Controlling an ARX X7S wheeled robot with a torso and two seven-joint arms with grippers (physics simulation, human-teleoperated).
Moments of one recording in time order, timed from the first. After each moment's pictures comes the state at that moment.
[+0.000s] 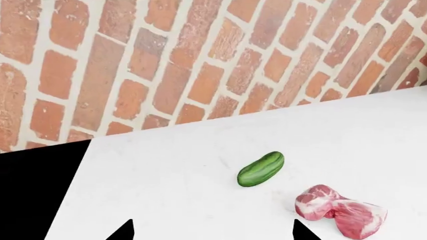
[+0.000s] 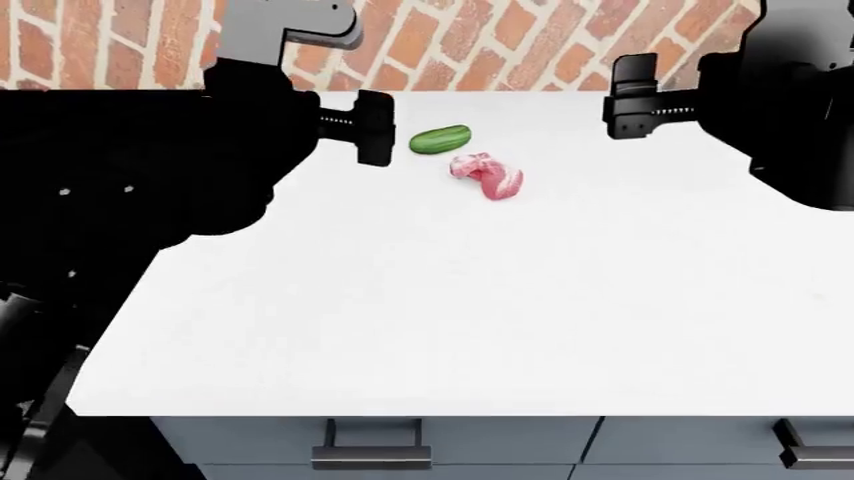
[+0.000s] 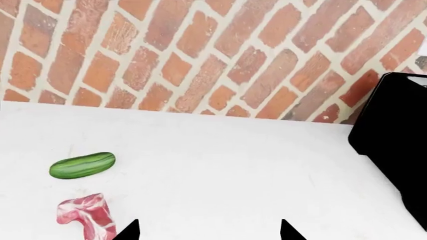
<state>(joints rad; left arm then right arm) -1.39 -0.45 0.76 -0.14 -1.28 -0.84 -0.61 1.43 0.60 -0.38 0.08 1.30 1.29 0.74</state>
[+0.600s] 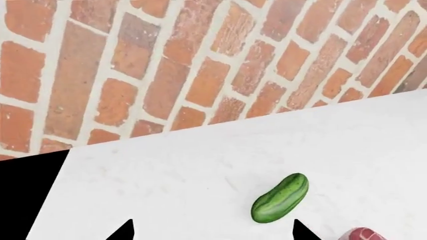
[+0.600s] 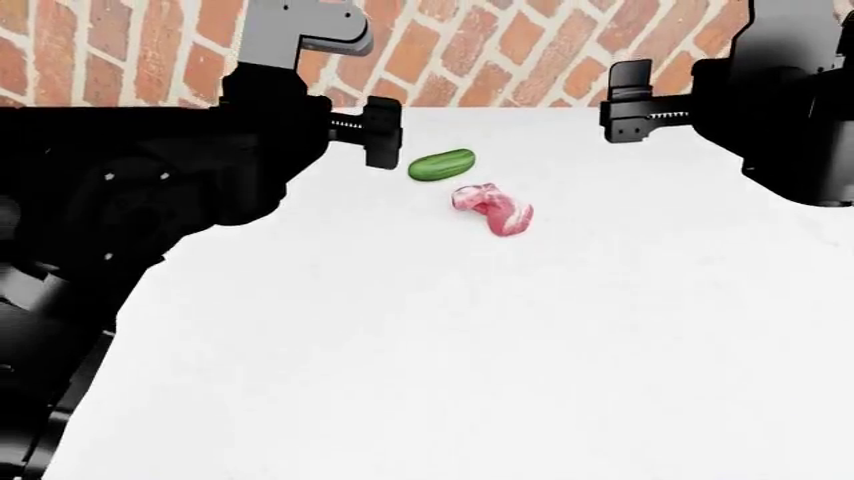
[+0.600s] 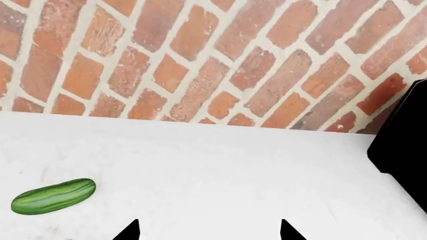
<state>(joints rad) -1.42 -0.40 0.80 -0.28 -1.24 -0.82 -0.53 1.44 0.59 -0.42 0.12 1.28 1.27 0.72</state>
